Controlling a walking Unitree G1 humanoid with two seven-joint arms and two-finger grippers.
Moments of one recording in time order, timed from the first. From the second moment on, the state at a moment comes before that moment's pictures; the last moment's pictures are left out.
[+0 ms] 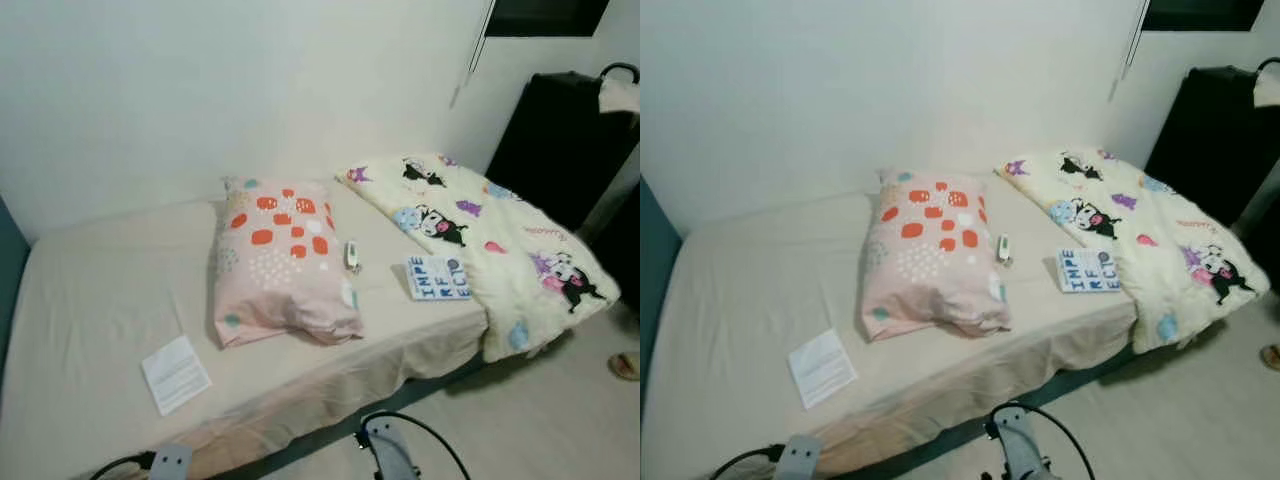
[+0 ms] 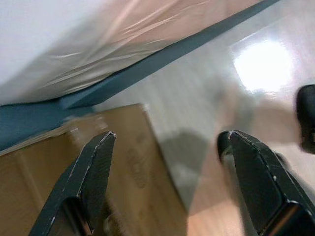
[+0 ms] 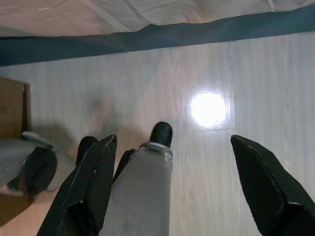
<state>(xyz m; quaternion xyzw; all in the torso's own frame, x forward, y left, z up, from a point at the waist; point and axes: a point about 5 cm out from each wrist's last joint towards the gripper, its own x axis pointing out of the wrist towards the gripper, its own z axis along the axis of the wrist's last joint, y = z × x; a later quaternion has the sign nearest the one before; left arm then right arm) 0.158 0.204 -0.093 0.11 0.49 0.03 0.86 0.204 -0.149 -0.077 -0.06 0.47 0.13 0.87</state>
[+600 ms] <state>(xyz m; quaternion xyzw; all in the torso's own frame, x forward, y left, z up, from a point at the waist) 0.178 0.175 -0.089 0.07 0.48 -0.04 0.87 0.198 -0.182 -0.077 -0.05 0.47 0.07 0.88</state>
